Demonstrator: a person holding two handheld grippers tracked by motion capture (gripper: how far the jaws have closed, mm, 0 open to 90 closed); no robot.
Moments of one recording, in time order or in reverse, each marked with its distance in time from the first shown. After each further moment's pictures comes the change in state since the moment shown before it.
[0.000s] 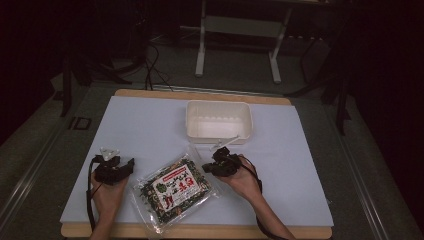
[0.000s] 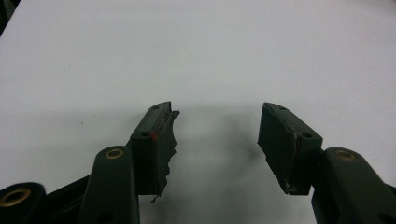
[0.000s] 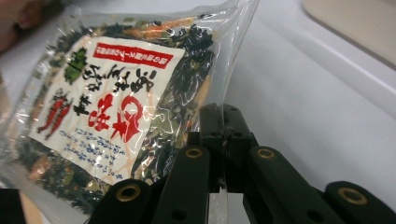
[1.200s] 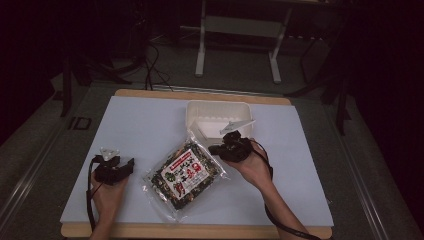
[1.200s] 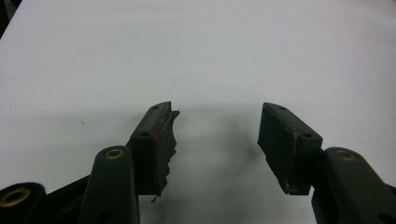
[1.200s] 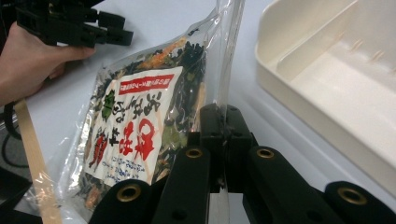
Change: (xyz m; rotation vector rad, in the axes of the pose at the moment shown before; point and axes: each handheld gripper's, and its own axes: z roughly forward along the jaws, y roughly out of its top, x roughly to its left) left arm 0.000 0.000 0.000 -0.006 0.003 -0.003; right arm 0.001 0.036 -0.063 -0.123 -0.062 -0.049
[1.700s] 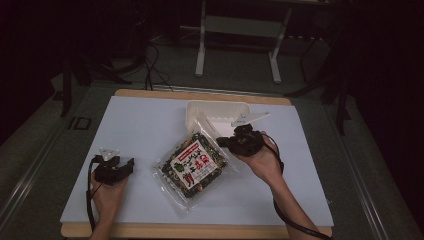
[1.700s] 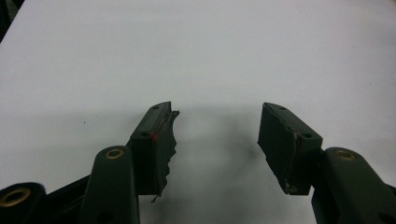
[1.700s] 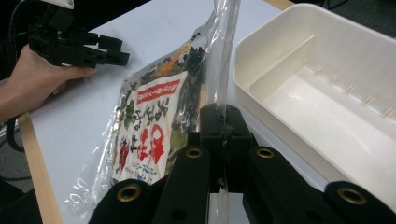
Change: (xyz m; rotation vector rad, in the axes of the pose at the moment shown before) left arm 0.000 0.000 0.000 0.002 0.001 -0.002; right arm -0.007 0.010 -0.034 -0.059 -0.028 -0.017
